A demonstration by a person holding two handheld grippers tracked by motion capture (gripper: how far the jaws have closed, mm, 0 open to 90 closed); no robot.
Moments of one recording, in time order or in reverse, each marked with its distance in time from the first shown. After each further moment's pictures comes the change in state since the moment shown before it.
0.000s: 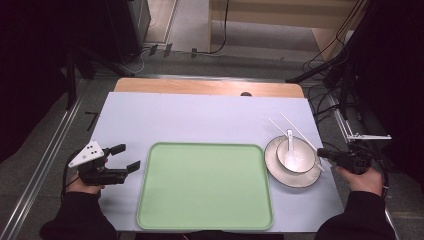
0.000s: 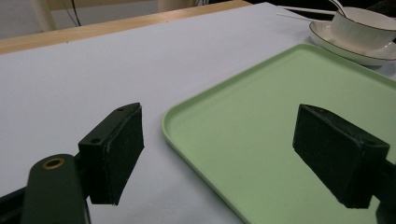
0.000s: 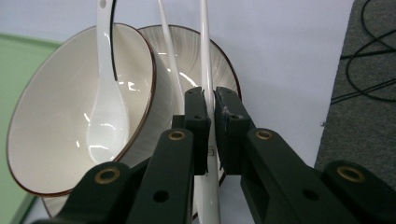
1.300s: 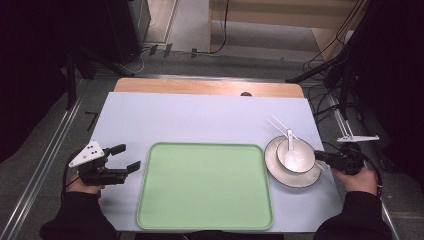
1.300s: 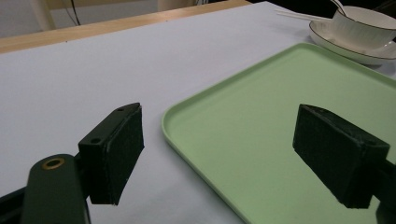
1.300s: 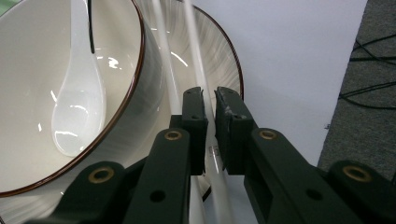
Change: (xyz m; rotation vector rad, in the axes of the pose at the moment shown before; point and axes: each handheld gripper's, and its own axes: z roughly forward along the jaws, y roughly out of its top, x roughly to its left) left arm 0.000 0.000 0.000 0.003 -0.001 0.004; right arm 0.004 -0.005 0.019 0.052 -0.064 -0.116
